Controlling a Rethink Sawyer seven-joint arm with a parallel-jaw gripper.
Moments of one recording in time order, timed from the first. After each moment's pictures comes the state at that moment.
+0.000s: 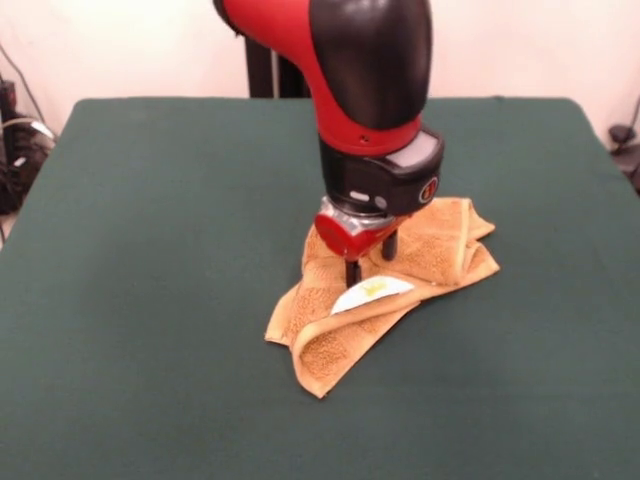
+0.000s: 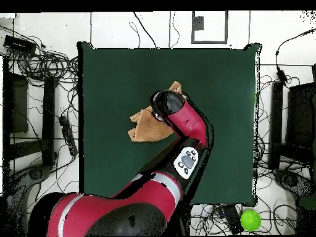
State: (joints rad) arm 0.15 -0.10 -0.53 1.36 0.97 0.73 3.28
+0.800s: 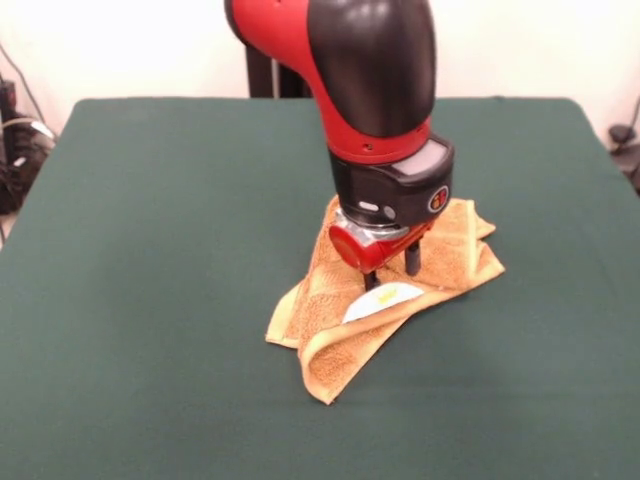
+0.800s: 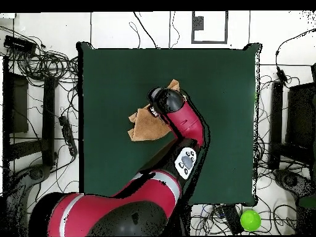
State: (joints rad) arm 0.15 -0.11 -0.49 1.36 1.06 0.73 3.28
